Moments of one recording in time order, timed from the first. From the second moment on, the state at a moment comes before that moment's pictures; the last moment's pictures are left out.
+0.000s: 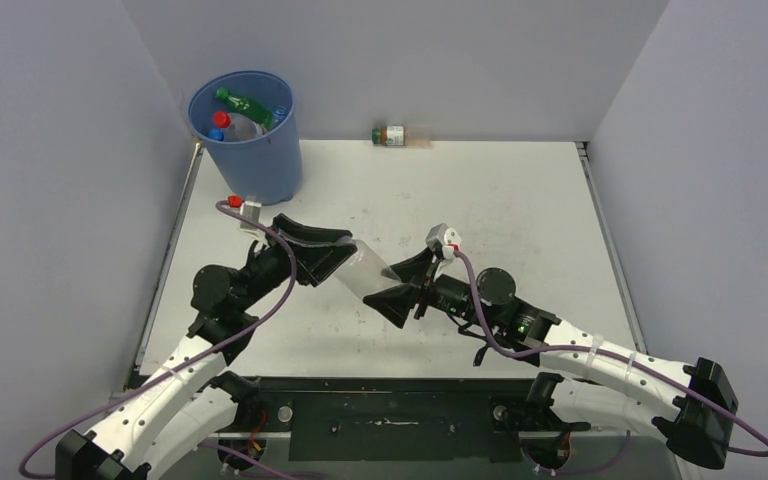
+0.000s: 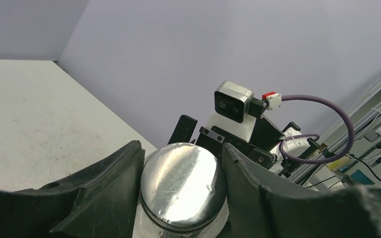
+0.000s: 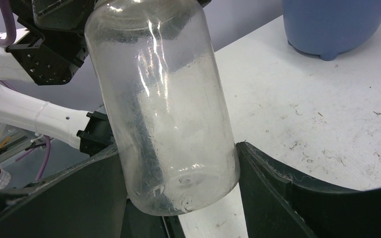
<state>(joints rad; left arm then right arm) -0.52 0.76 0.54 0.66 0.47 -0.97 0.99 0.95 0.62 0.37 -0.18 0.35</state>
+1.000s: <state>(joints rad) -0.30 0.86 0.87 0.39 0.30 -0.89 0.99 0.76 0.73 0.13 -0.18 0.39</state>
